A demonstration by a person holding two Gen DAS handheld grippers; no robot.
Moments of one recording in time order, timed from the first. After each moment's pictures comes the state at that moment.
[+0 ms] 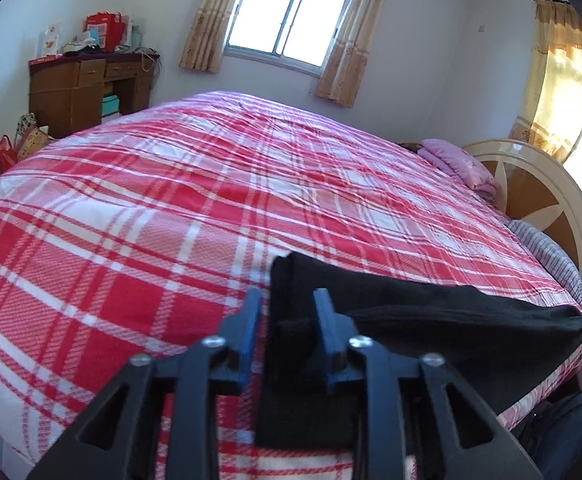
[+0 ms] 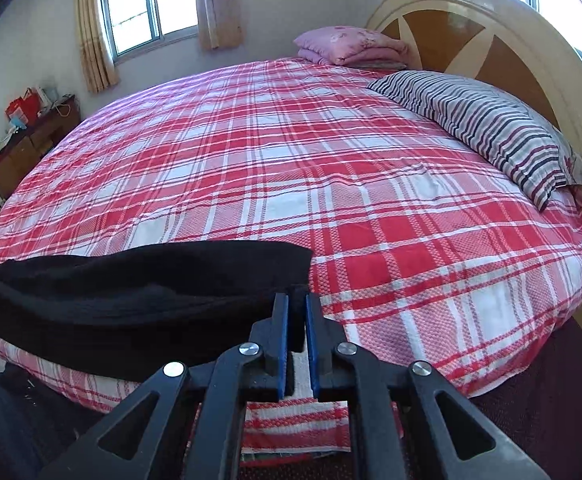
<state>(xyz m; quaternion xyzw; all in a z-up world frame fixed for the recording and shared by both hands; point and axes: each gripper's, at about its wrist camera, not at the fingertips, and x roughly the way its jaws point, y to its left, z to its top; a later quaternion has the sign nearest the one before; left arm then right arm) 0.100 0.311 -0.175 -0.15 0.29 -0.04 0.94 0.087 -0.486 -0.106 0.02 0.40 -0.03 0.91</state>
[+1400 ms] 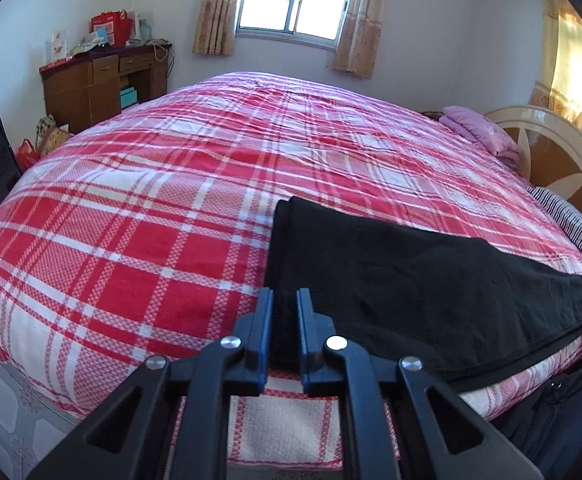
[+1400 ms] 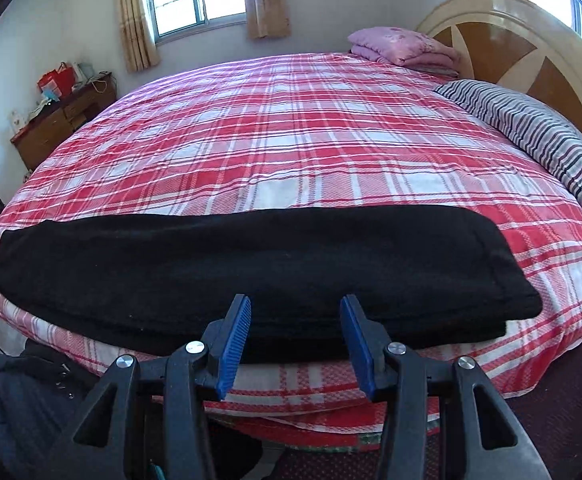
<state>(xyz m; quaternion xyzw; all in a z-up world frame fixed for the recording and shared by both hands) 0.068 0.285 -0.177 -0.10 0.35 0.00 0.93 0.073 -0.347 -0.132 0.00 0.41 0.04 0.91</state>
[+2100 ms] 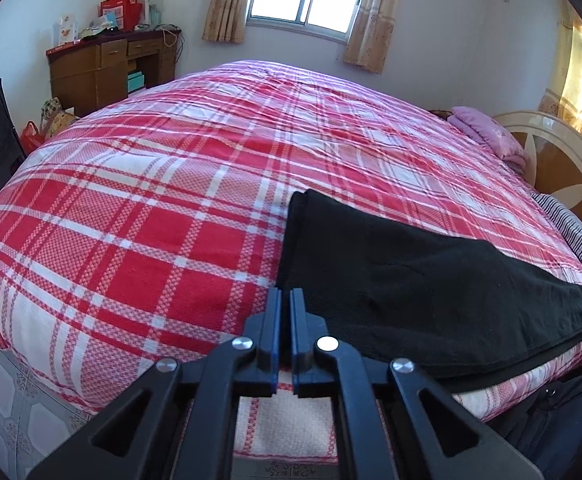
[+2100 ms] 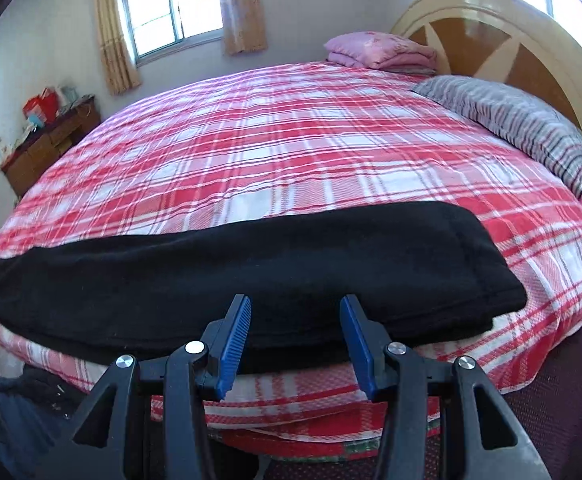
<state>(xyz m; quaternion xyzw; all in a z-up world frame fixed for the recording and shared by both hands) 0.071 0.298 -0.181 -0.12 0.37 0.01 0.92 0.072 -0.372 -0.134 0.04 0.39 0.00 0.92</state>
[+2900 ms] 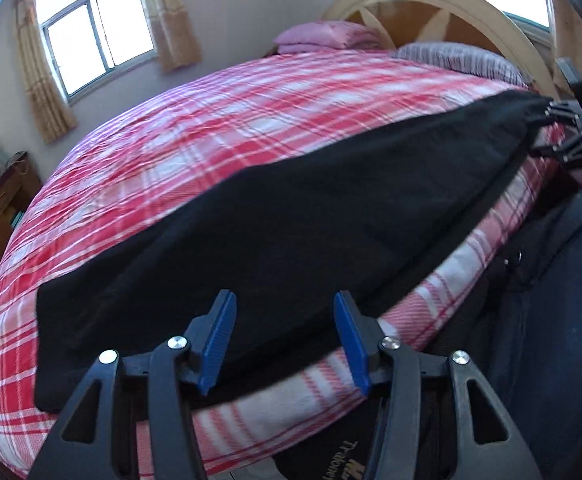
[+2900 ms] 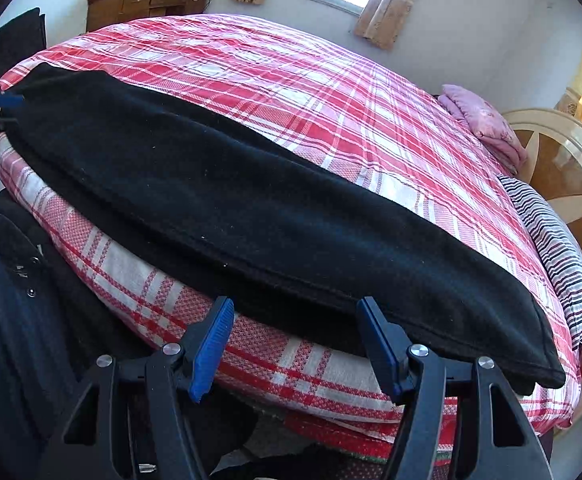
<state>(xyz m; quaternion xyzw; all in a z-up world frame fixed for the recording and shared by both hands) 0.051 0.081 -0.180 0.17 0.36 -0.20 0.90 0.055 -0.248 -0.173 -0.25 0.40 0.10 0.88</state>
